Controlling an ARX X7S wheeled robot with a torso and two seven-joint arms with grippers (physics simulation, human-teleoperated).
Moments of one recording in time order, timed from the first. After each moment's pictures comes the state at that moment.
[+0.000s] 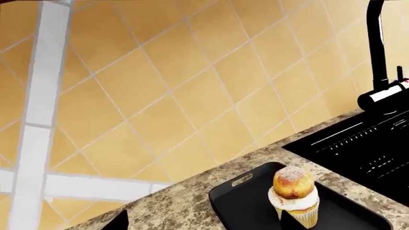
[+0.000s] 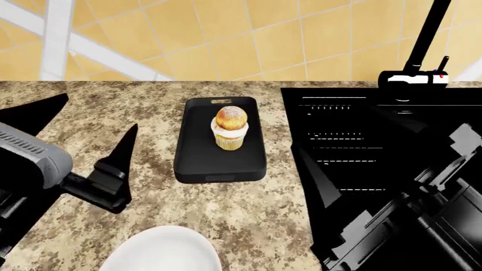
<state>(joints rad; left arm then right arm) -0.43 -1.20 0.03 0.87 -1.31 -0.59 -0.50 0.36 1.07 -0.11 -1.02 1.23 0.32 0.36</state>
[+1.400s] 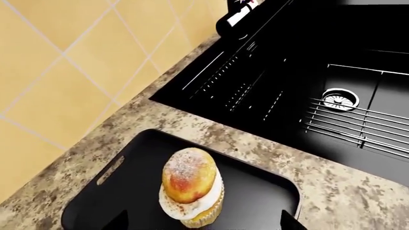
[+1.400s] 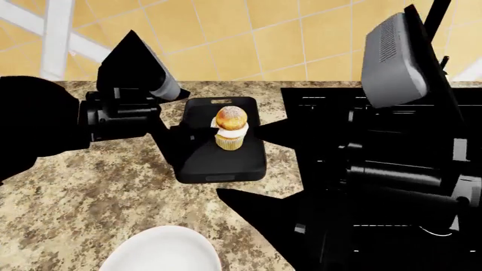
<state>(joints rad) -1.35 -0.74 0.76 0.11 -1.03 -0.99 0.41 1.40 0.92 -0.58 -0.55 2.03 0.98 0.17</state>
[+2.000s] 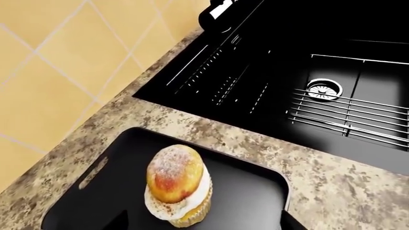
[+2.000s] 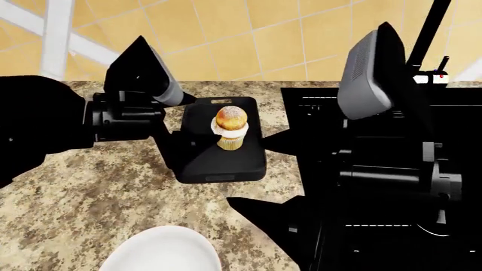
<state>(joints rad) -1.37 -0.72 0.82 0.07 -0.98 -0.95 0.51 1.44 0.90 -0.64 -0.51 1.98 1.07 0.14</state>
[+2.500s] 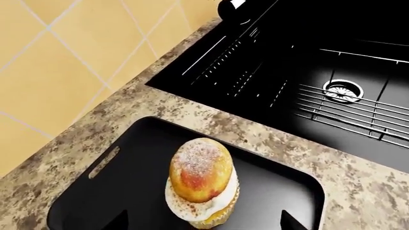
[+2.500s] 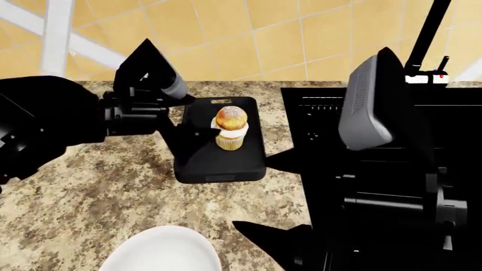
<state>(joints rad) -1.37 -0.66 0.85 -0.10 -0.90 -0.89 0.54 1.40 0.96 -0.63 -0.58 2.00 1.06 0.15</state>
